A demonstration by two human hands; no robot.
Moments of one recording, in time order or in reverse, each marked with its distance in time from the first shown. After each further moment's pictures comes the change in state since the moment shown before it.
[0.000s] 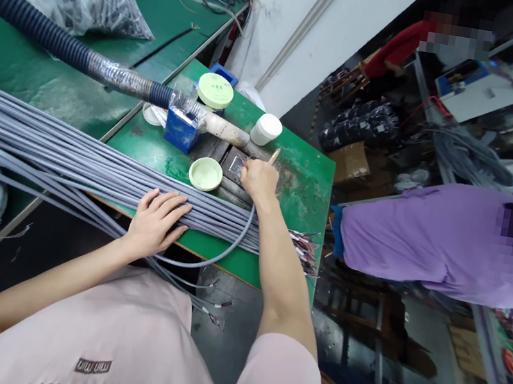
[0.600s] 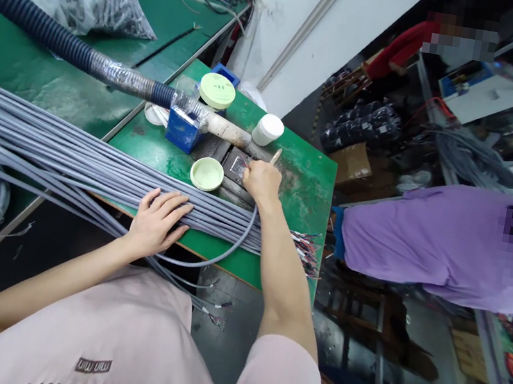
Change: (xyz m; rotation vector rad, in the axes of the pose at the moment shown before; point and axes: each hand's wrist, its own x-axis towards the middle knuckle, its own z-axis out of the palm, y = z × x) left_hand 0.000 0.000 0.001 0.019 0.035 0.015; right_hand 0.001 0.004 0.003 0.044 0.028 0.023
